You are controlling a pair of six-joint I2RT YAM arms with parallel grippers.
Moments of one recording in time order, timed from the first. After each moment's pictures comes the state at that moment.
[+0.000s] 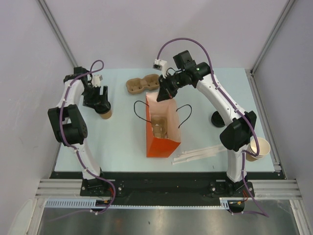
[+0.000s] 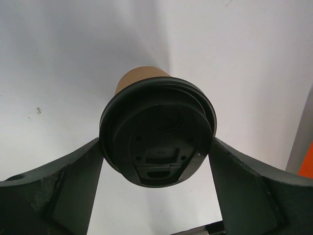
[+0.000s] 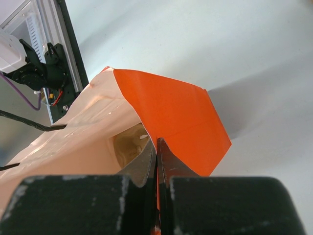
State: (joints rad) left arm 0.19 1.98 1.72 -1.01 0.27 0.22; right arm 0.56 1.99 2.15 -1.02 -0.74 -0.21
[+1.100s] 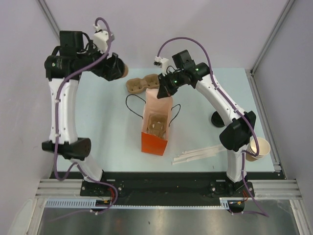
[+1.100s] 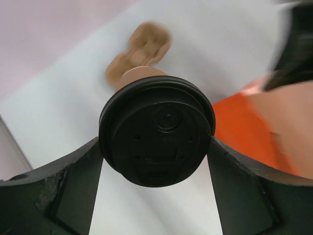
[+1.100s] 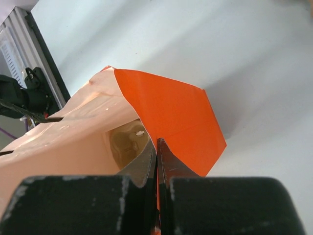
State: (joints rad) left arm -0.02 1.78 2.40 -1.30 0.41 0.34; right arm 0.56 1.99 2.15 -0.97 -0.61 -0.09
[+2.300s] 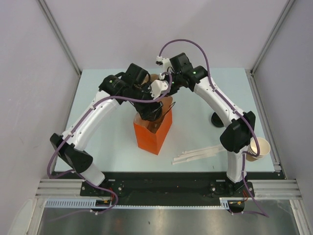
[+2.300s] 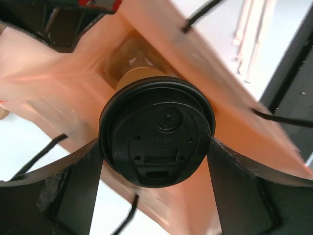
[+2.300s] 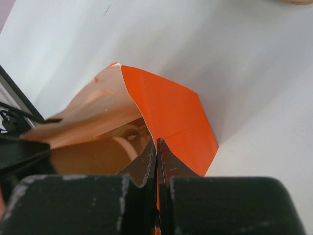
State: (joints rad) left arm -0.63 1.61 1.85 -1.22 0.30 0.46; right arm 0.59 1.97 2.08 -0.88 -0.37 0.09
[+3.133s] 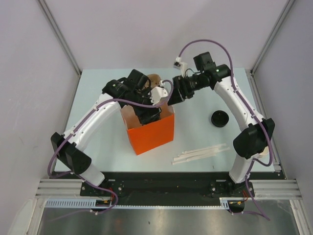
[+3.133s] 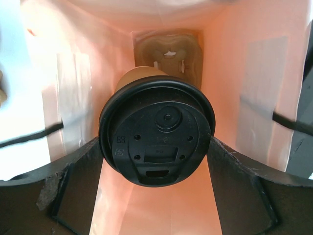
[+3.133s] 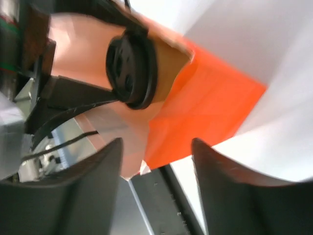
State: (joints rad) left arm -0.62 1.59 1.70 -1.15 0.27 0.52; right arm 0.43 1.77 1.86 -1.04 -0.84 -0.01
